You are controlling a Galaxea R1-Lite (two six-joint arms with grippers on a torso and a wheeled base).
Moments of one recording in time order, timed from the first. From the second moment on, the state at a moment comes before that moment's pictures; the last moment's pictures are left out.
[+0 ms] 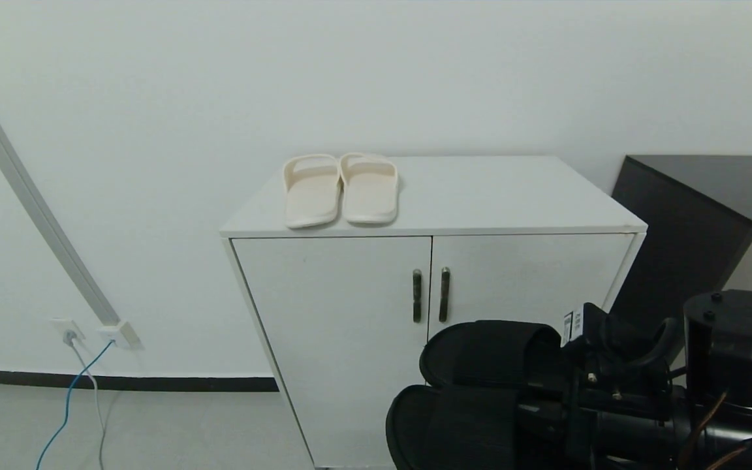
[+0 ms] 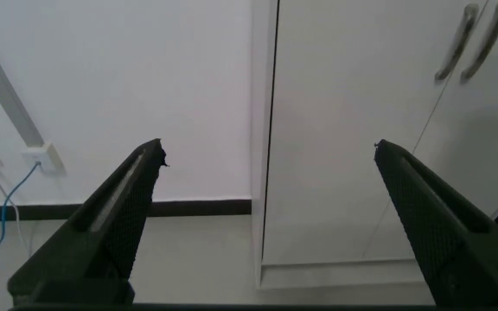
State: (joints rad) left arm 0.00 0.00 0.00 0.00 0.00 0.00; right arm 0.74 1.51 -0.47 -0.72 0.31 -0.21
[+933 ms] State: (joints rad) left arm 0.00 0.01 0.00 0.01 0.00 0.00; right arm 0.78 1.46 -0.40 -0.72 0.30 -0.23
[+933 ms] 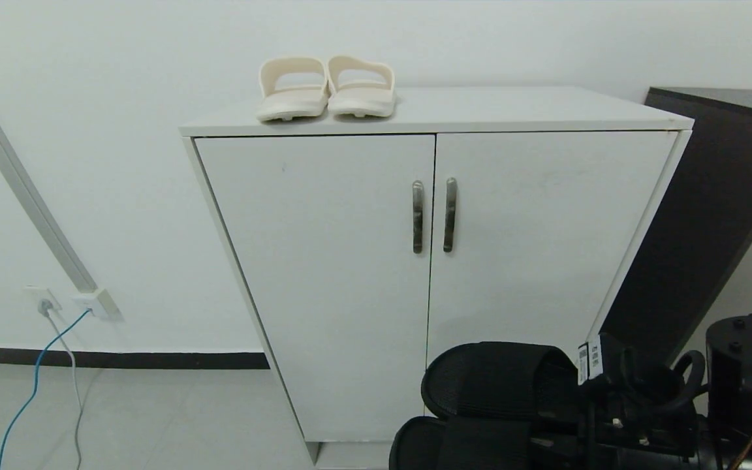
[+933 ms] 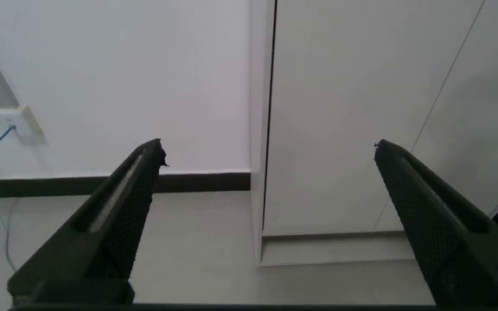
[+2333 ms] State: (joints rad) left arm -0.14 0.77 -0.49 -0.17 -0.47 0.03; right arm 0.79 1.45 -0.38 -0.71 0.31 -0.22
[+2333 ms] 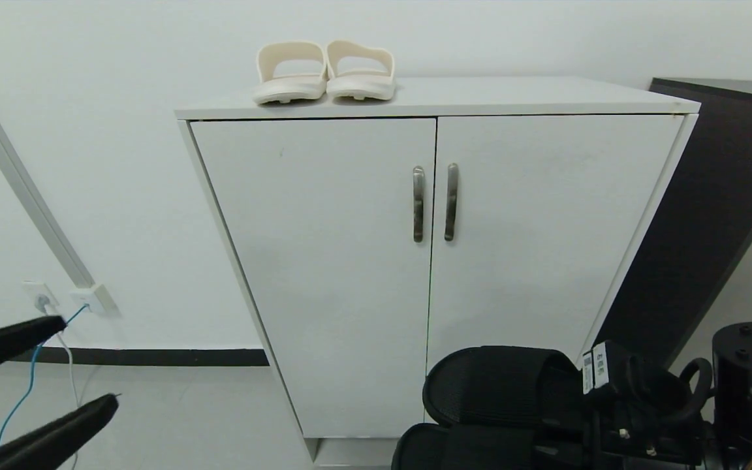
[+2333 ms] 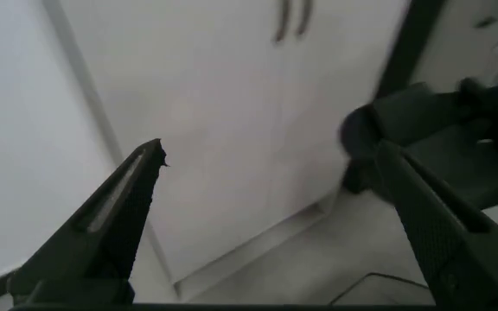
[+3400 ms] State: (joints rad) left arm -0.63 1.57 -0.99 -0.64 -0.49 -0.12; right arm 0.79 1.48 -0.38 -0.72 0.31 -0.22
